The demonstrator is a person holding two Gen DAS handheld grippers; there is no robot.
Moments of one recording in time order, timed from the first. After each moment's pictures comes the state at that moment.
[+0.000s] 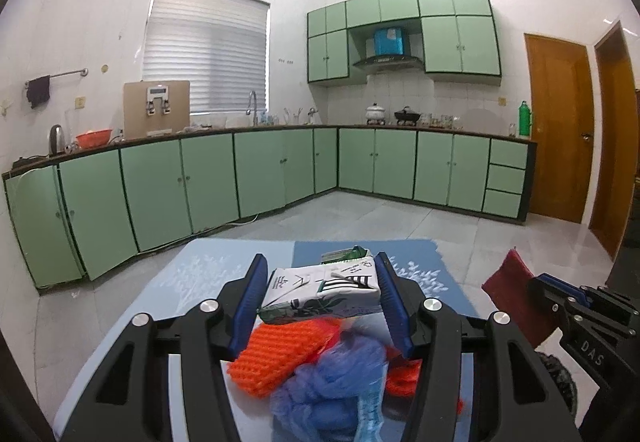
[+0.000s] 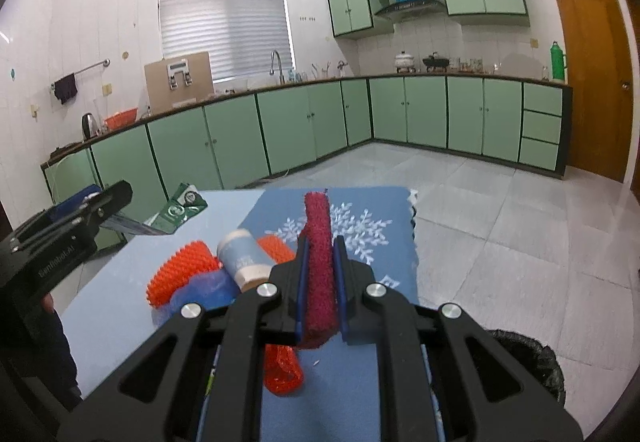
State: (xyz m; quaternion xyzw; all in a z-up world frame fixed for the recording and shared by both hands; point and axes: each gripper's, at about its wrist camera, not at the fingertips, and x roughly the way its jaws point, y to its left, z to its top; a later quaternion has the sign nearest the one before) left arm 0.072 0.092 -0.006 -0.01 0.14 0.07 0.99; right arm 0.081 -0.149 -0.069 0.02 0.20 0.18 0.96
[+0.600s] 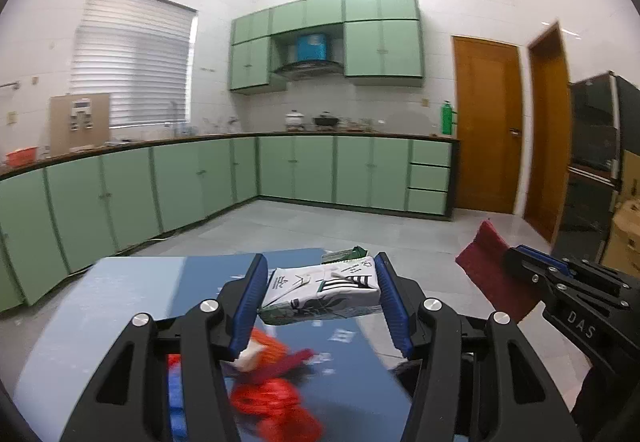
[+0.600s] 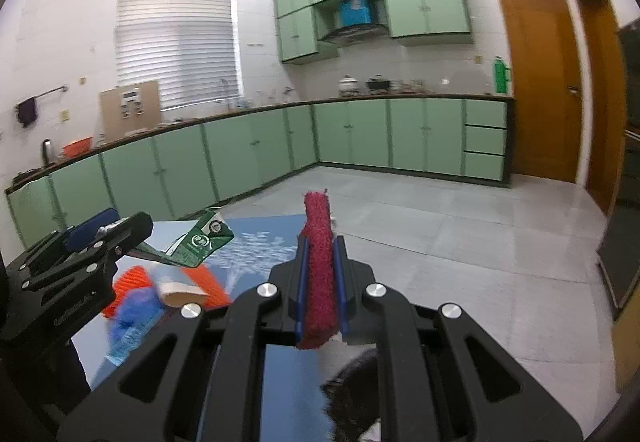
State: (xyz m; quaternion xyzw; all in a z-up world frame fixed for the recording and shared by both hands) left arm 0.088 -0.017 -0.002 0.01 0.13 -0.08 0.99; right arm 0.054 -0.255 -0.049 0.03 0.17 0.08 0.98
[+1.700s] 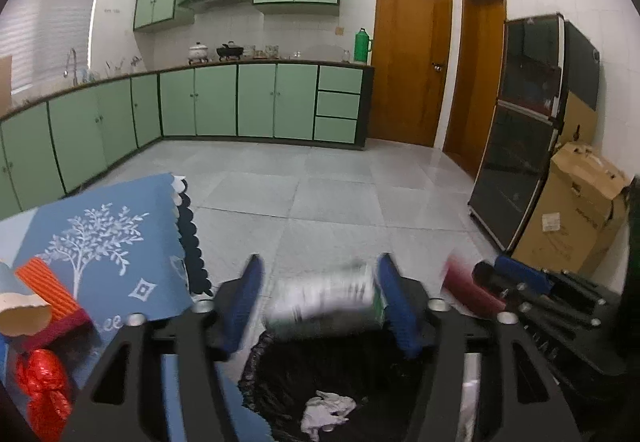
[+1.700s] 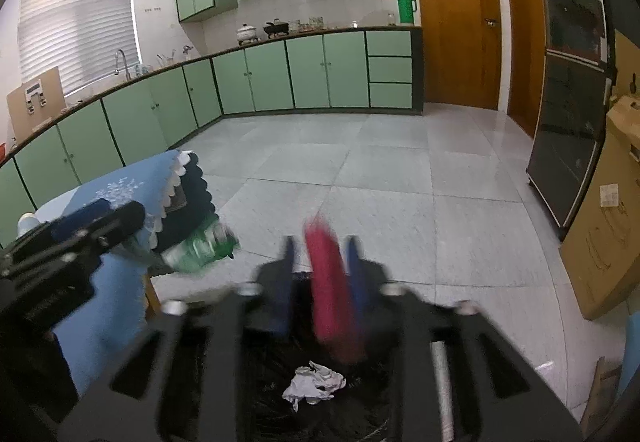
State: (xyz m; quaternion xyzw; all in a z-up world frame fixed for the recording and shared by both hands) left arm 0.150 -0.160 -0.091 0.01 0.25 -0.23 0.94; right arm 0.076 -0.379 -0.166 0.07 0.27 -0.07 0.96
